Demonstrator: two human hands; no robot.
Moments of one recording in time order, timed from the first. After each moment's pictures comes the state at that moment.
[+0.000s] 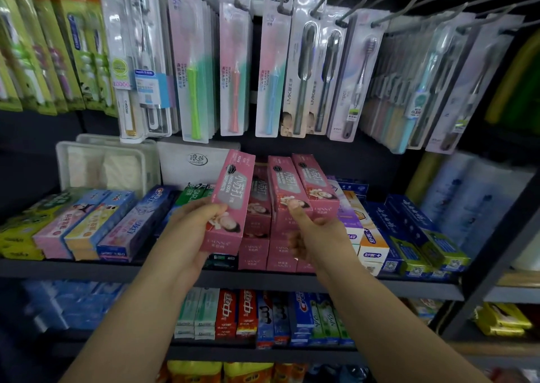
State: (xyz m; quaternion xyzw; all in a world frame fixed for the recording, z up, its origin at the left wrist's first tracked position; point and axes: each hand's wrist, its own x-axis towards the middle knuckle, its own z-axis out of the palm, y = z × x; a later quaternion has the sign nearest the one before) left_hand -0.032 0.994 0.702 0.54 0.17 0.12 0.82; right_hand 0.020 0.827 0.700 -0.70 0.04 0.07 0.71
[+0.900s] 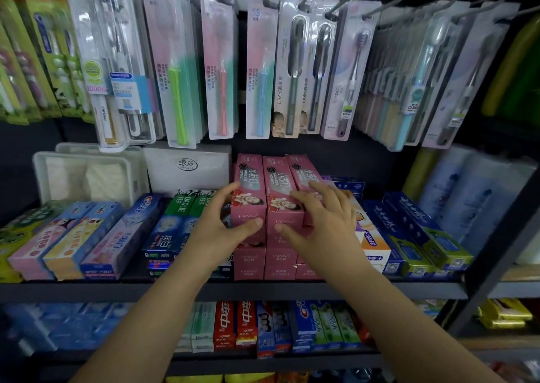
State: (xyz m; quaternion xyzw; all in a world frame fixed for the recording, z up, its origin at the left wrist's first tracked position) left_hand 0.014 0.986 0.681 0.76 0.04 0.16 0.63; right_hand 0.046 0.809 0.689 -0.92 -0.21 -0.24 0.25
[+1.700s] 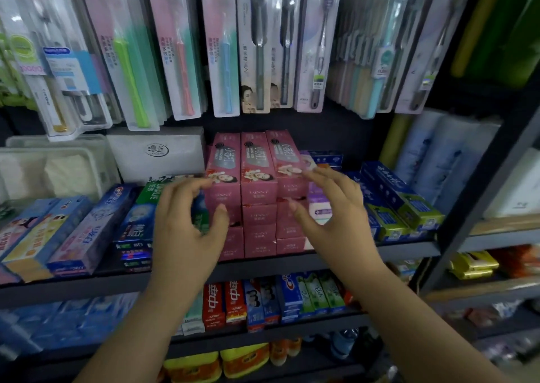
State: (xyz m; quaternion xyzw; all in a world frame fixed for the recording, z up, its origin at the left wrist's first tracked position) left_hand -0.019 0.965 0.669 0.83 -0.01 0.40 0.40; right_hand 0.024 0.768 0.673 -0.86 -0.19 -0.28 0.39
